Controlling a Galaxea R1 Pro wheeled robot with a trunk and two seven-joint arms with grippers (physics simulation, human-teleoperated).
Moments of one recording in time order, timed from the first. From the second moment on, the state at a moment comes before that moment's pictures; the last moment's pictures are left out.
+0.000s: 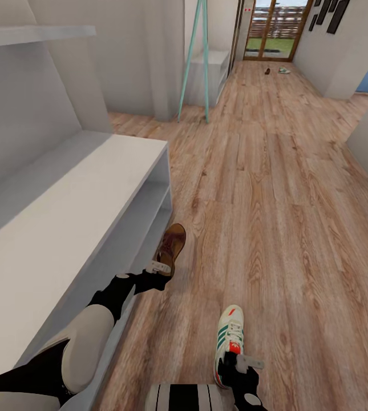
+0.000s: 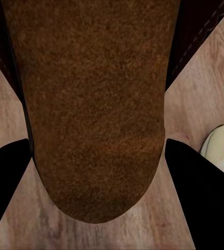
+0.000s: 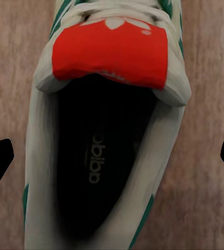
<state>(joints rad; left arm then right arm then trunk) -0.95 -0.17 0.44 -0.34 -0.62 0.13 -0.55 -0.46 0.17 -0.21 -0.22 0.11 -0.29 -0.18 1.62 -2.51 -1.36</state>
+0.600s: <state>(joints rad) -0.95 -0.17 0.45 -0.35 -0.62 0.14 -0.55 -0.46 0.17 -0.21 -0.22 0.11 -0.29 -0.18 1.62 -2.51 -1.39</state>
